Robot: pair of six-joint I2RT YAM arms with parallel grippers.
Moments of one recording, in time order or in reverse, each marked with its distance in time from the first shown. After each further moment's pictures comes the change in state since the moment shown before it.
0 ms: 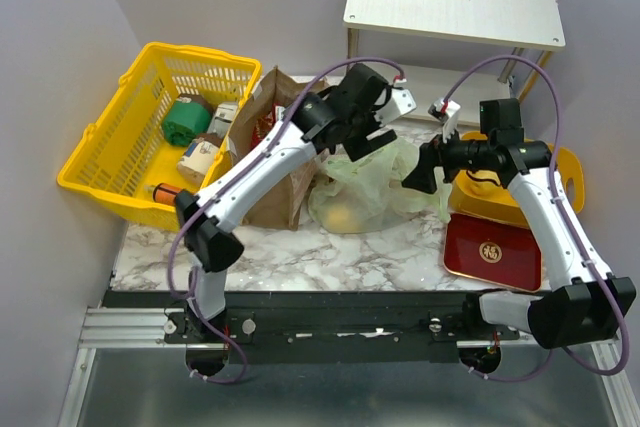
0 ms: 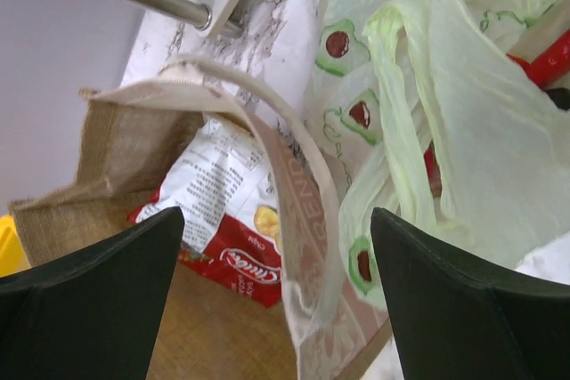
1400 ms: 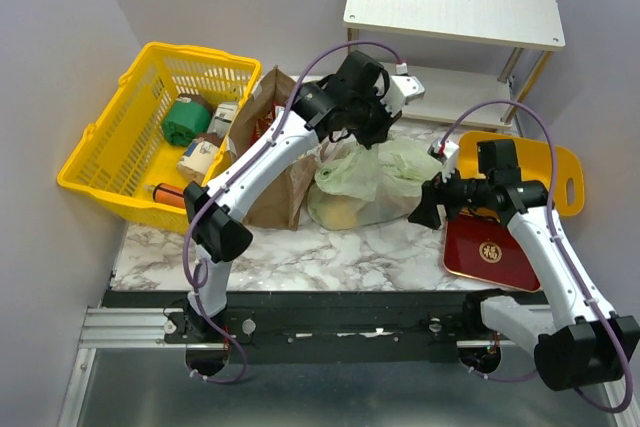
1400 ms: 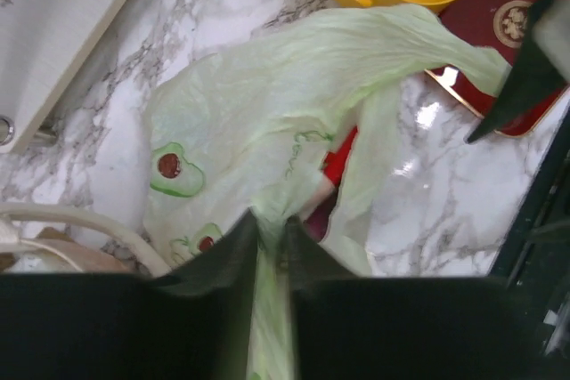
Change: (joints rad) left arm 0.047 0.210 0.208 0.035 0.488 -0.211; right arm 0.000 -0.242 -0.302 -0.011 0.061 -0.042
